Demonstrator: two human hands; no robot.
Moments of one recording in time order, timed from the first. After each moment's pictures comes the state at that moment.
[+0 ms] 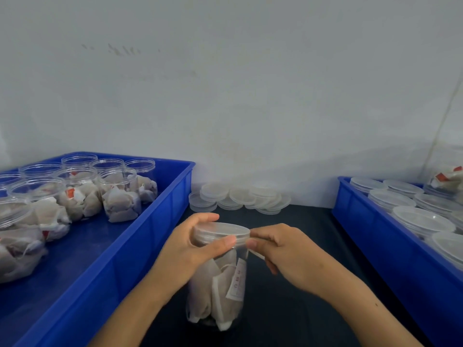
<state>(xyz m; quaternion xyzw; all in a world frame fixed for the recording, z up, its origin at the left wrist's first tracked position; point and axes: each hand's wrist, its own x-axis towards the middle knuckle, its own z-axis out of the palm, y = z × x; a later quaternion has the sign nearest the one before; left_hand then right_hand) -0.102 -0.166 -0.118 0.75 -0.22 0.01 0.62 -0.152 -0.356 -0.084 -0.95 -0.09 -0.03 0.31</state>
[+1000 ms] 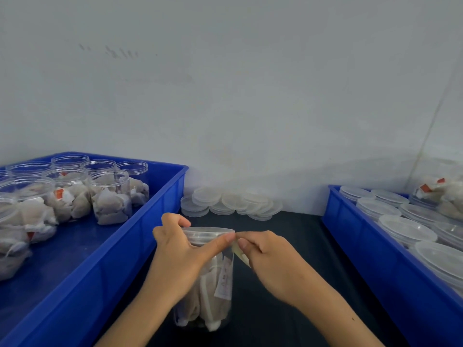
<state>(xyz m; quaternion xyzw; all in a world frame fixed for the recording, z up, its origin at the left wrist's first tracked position) -0.103 -0.184 -0.123 0.82 -0.08 0.13 0.56 -0.159 -0.341 -0.085 -0.95 -0.04 -0.06 0.32</state>
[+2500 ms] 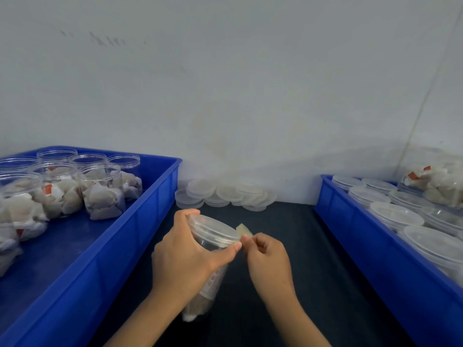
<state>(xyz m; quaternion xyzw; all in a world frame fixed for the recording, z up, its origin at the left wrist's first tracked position) -0.107 -0.191 -0.138 0.84 -0.14 0.20 0.48 -0.145 -0.327 -0.138 -0.81 0.16 -0.21 0.52</state>
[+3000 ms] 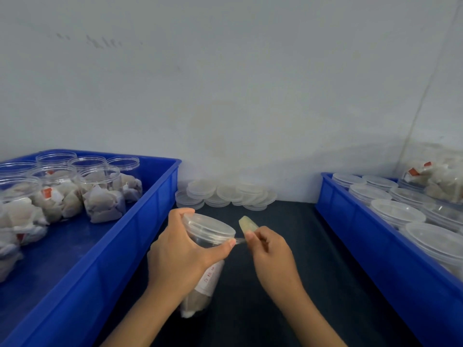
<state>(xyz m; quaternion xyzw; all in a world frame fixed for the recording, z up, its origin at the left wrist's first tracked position) -0.100 -0.187 -0.135 0.85 -0.12 0.20 0.47 -0.142 -0.339 -0.139 -0.85 0.09 -0.24 0.46</state>
